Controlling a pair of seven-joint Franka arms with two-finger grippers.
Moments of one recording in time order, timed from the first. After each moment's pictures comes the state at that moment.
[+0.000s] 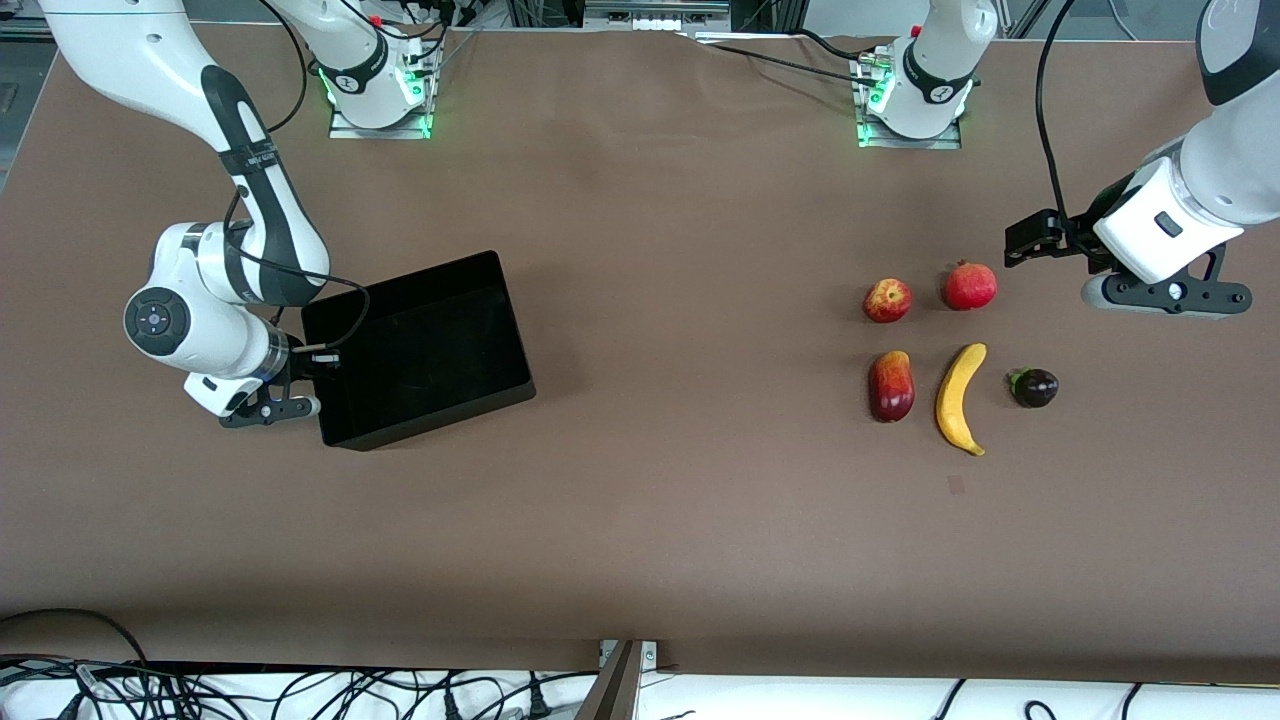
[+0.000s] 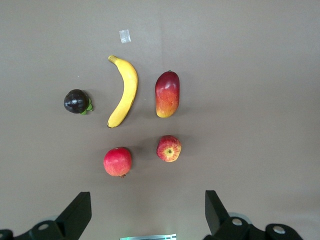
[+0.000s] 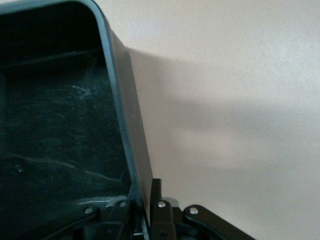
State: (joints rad) left arm -0.01 0.11 -0.10 -1.54 -0.03 1.49 -0.06; right arm 0.10 0.45 -0.06 -1.94 0.03 2.28 -0.14
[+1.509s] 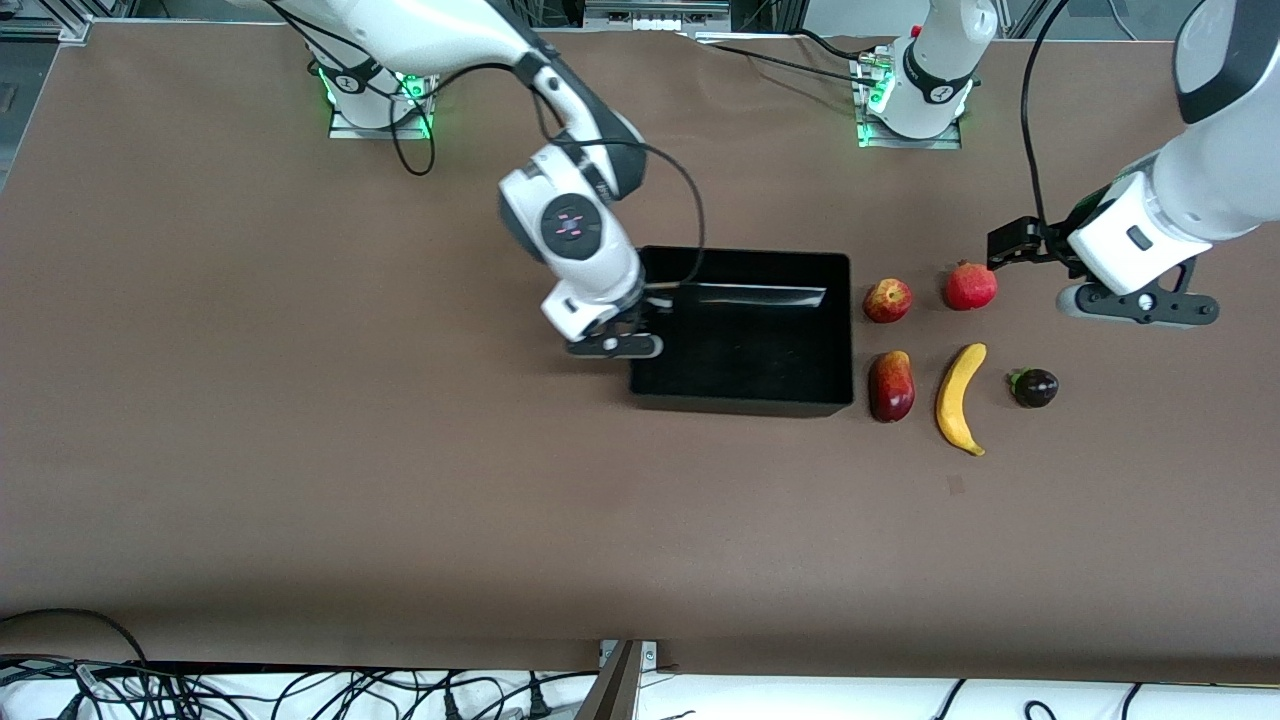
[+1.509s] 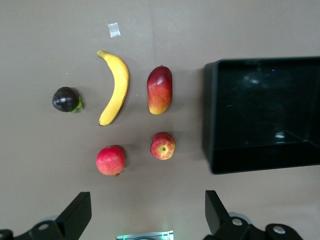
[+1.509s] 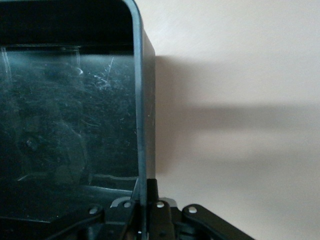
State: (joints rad) left arm -0.03 0.14 -0.11 -1.54 -0.05 1.49 -0.06; right arm 0.71 0.70 0.09 -1.49 0.15 2.25 0.72
